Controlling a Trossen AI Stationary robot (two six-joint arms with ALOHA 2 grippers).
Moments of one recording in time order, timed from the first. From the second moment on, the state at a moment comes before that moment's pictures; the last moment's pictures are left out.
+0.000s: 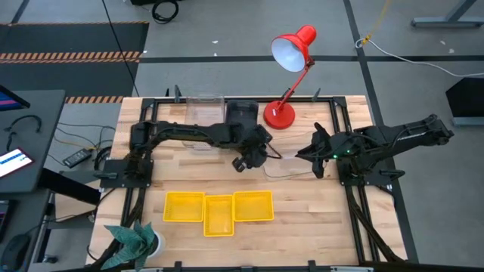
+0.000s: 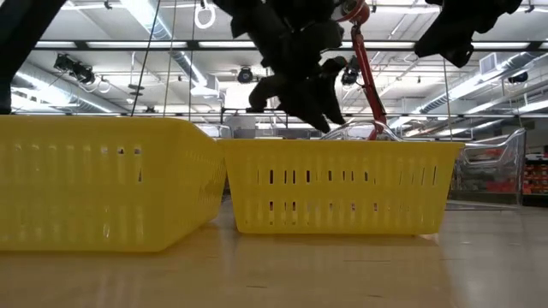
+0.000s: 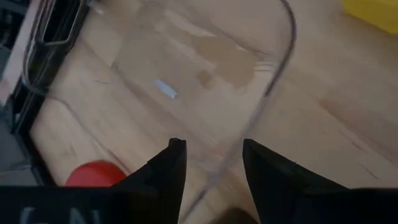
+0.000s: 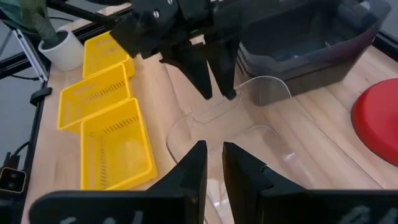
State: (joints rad) left arm 0.08 2.02 1.66 -0.54 0.03 1.02; right arm 0.20 0.75 0.75 -0.62 0.29 0.50
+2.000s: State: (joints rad) left arm 0.00 2.21 2.10 -1.11 -0.12 0.91; right arm 0.58 0.66 0.75 -0.68 0.94 0.48
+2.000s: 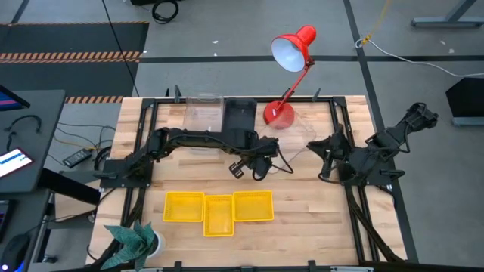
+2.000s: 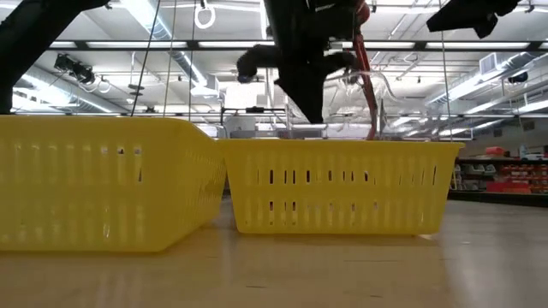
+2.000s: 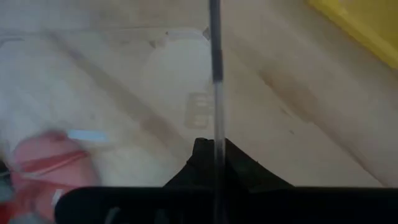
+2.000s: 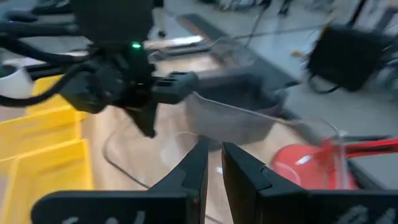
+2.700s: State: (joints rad) left arm -0.04 2.18 2.34 -1.39 -0.27 0.46; right arm 0.66 0.63 0.70 -0.67 1.10 0.43
